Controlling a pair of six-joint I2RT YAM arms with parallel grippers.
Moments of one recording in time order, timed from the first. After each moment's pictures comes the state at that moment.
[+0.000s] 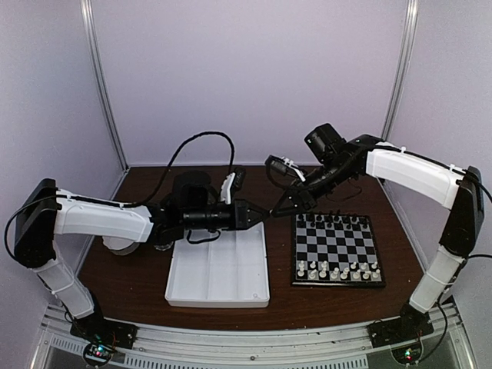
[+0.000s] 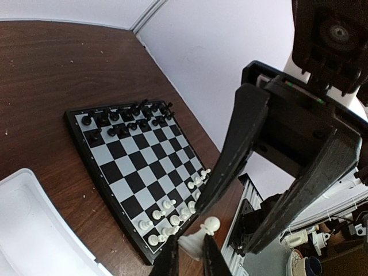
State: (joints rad) left arm -0.95 1.64 0.99 0.40 0.31 -0.75; right arm 0.63 1.69 1.53 -0.85 -0.81 -0.21
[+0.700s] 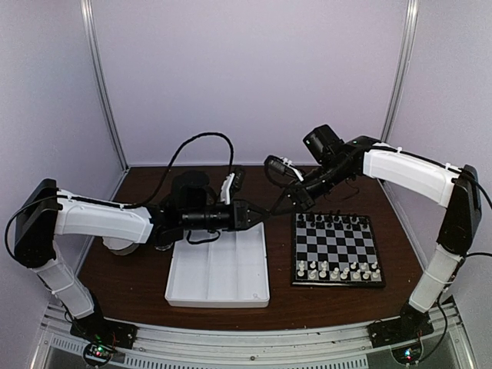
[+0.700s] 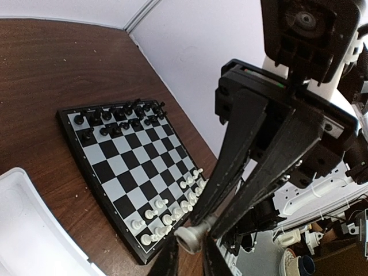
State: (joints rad) left arm -0.94 1.64 0.97 0.44 0.34 -0.77; right arm 0.63 1.72 1.53 -0.82 -0.83 -0.17
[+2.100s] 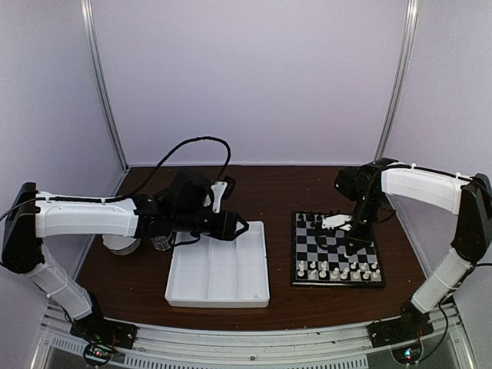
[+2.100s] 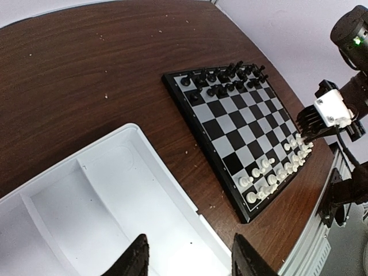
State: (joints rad) left arm -0.94 1.54 1.02 -0.08 0.07 -0.49; right arm 0.48 1.57 1.21 -1.24 -0.09 -0.75
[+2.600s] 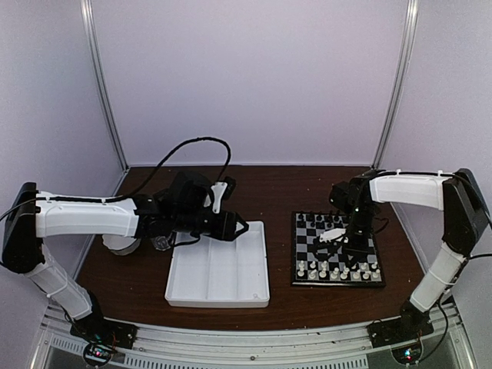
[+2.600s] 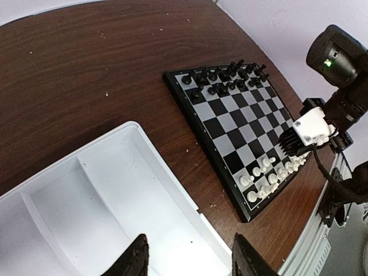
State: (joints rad) left arm -0.94 1.54 1.02 -0.09 0.07 -0.49; right arm 0.48 1.67 1.14 -1.21 -0.12 -0.76
